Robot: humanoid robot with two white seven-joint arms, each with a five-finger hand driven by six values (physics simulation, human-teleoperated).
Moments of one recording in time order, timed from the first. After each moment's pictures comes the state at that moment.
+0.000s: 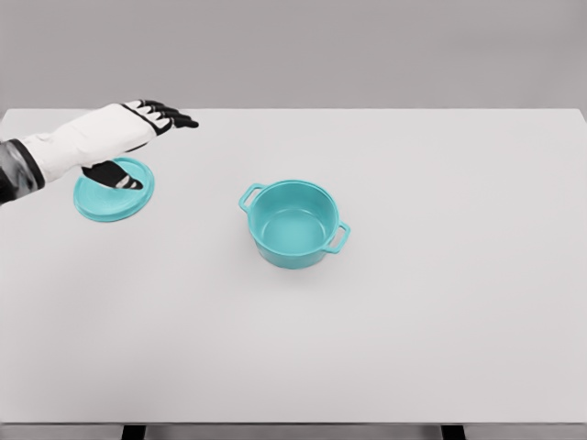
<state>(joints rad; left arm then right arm) -0.56 0.84 -0.51 -1.64 -0.37 -0.29 -0.43 0.00 0.00 0.50 -0.09 0.16 -0.04 0.32</state>
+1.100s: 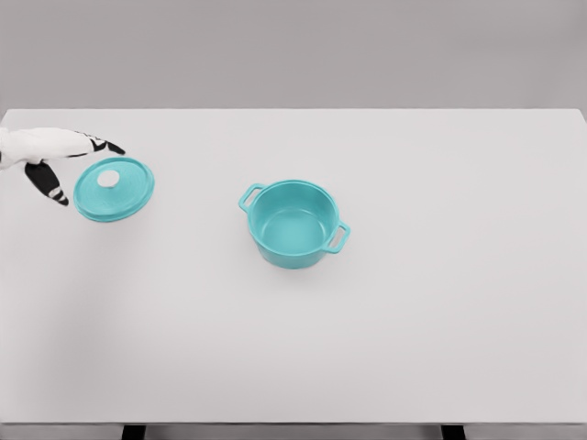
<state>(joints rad) -0.95 0.88 -0.98 -1.10 -0.23 -0.33 -0.57 0.01 0.00 0.50 -0.08 0.16 -0.04 0.31</state>
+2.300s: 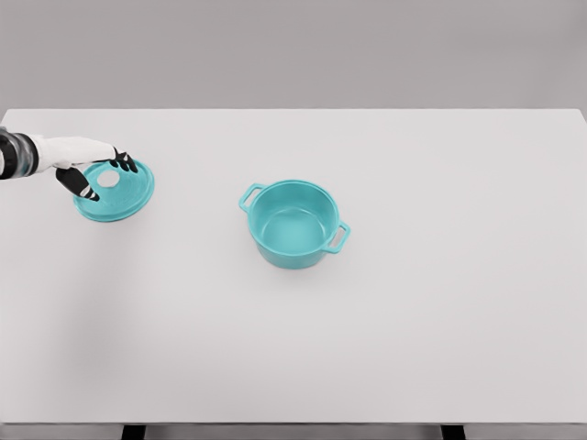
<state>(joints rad) -0.96 0.76 -1.02 -0.99 -0.27 -0.26 -0.58 0.01 0.00 0.50 -0.08 0.16 -0.04 0.31</state>
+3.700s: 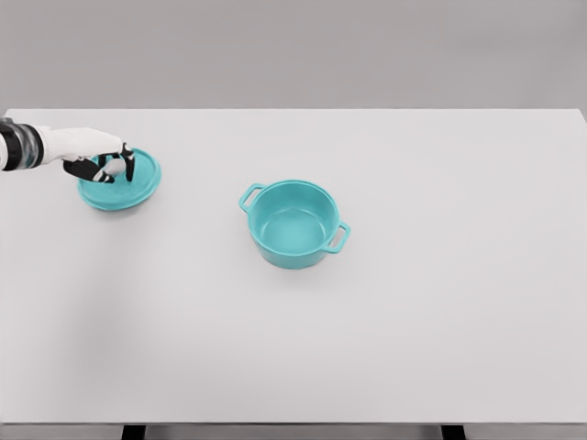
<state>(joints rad) -0.99 0.74 -1.02 -0.98 -0.29 -0.33 -0.58 0.01 0.00 0.50 -0.08 0.16 -0.04 0.31</state>
